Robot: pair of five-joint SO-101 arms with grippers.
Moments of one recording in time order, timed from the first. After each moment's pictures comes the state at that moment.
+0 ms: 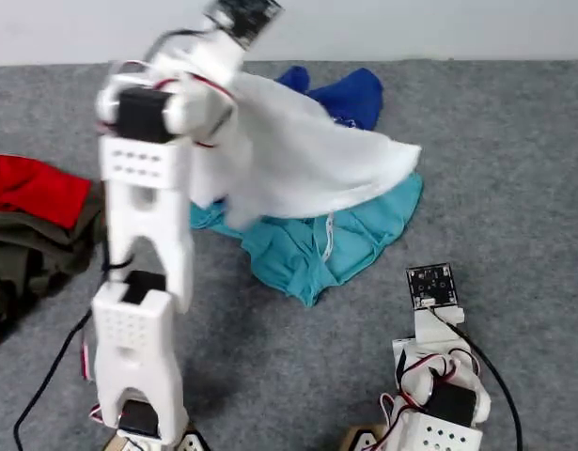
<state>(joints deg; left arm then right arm) 5.9 32.2 -76.6 99.4 -22.4 13.7 -103.3 95.6 75.9 22.1</state>
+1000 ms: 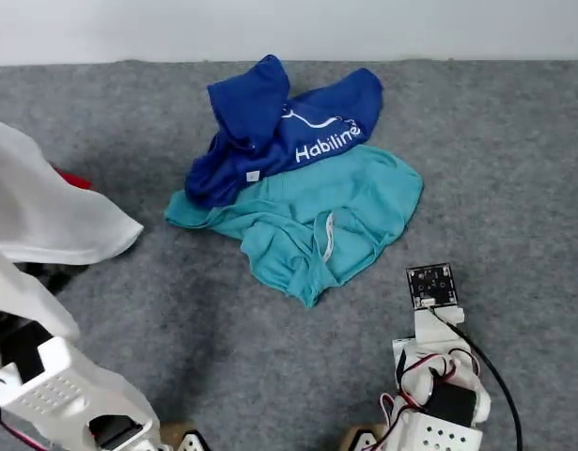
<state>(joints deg) -38.3 13.7 -74.0 99.4 -22.5 13.7 -103.3 95.6 75.9 22.1</state>
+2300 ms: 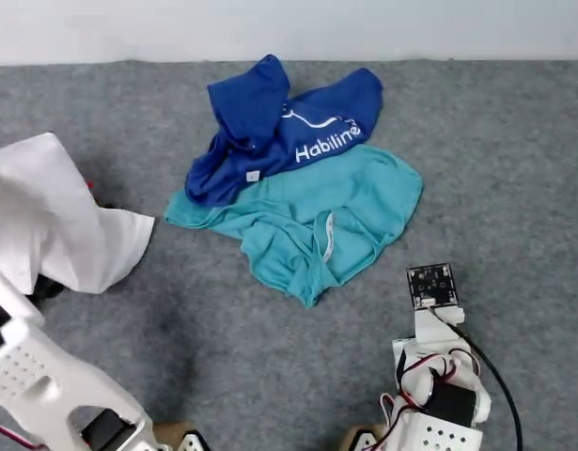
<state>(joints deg) -50.4 31.9 -49.5 96.6 -15.6 13.7 -103.3 95.6 75.9 22.1</state>
